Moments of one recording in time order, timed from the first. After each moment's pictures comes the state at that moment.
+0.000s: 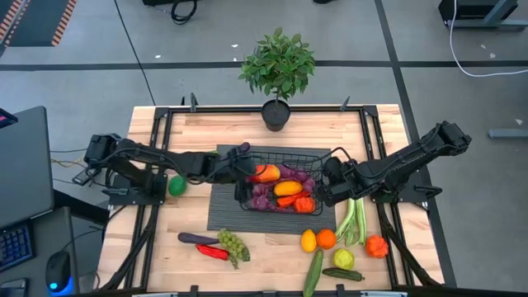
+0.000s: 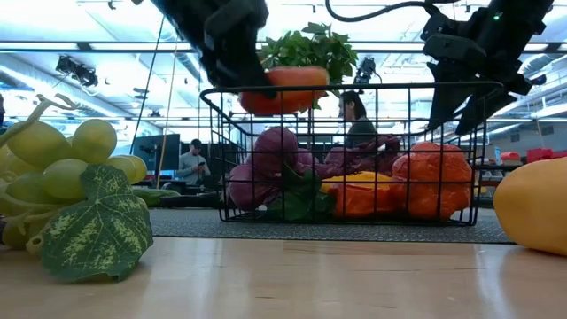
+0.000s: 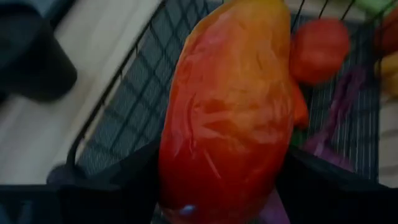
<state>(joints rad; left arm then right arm) -0.10 1.51 1.06 -0.33 -0.32 -0.21 0.36 1.29 0.88 -0.98 0.57 1.29</state>
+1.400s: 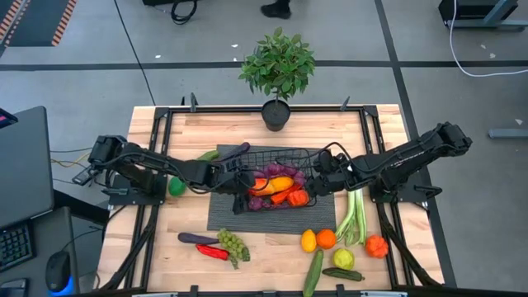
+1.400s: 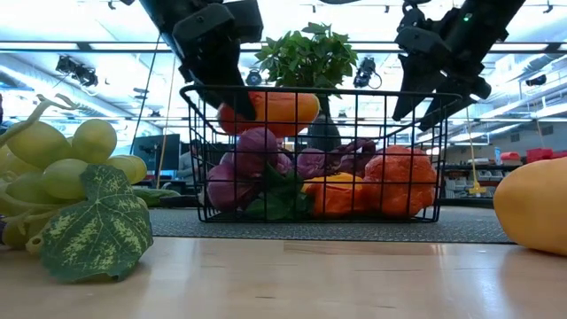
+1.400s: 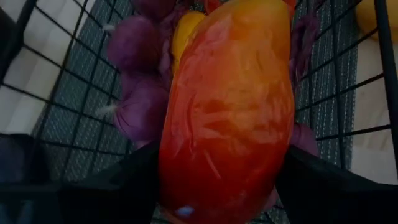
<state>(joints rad) -0.17 1.56 1.06 -0.40 -0.28 -0.25 0.26 1.29 0.88 -0.75 0.58 1.06</state>
